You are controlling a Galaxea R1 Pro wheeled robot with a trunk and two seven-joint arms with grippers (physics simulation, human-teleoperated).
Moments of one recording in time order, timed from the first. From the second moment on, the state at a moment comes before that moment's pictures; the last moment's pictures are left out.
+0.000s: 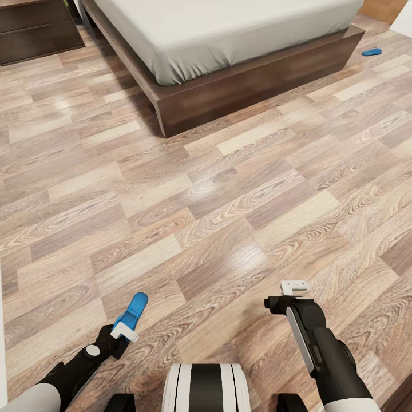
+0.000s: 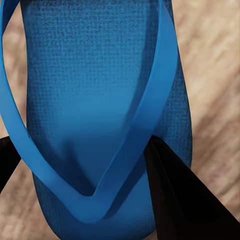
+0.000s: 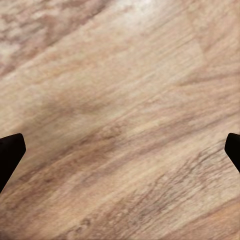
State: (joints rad) left arm -0.59 0.22 -0.40 -0.38 -0.10 0.00 -0.09; right arm -0.44 0.01 0.01 -1.34 0.01 0.91 -0.12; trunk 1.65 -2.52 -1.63
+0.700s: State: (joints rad) left arm -0.59 0.22 -0.40 -0.38 -0.10 0.00 -0.09; right arm -0.44 0.01 0.01 -1.34 0.01 0.91 -0.12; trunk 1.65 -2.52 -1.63
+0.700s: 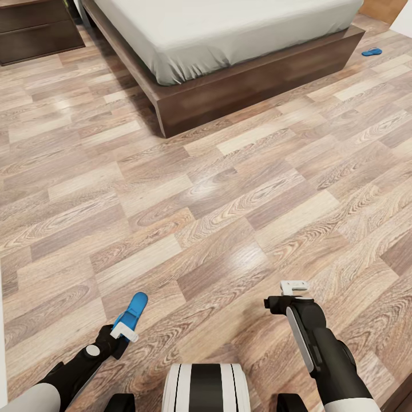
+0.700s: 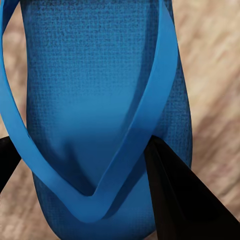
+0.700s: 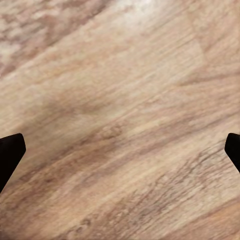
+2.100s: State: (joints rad) left arm -0.59 -0.05 -0.04 -1.12 -0.06 0.82 0.15; right arm -0.44 0.01 0.00 -1.28 0.00 0.91 -0.11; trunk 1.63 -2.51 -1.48
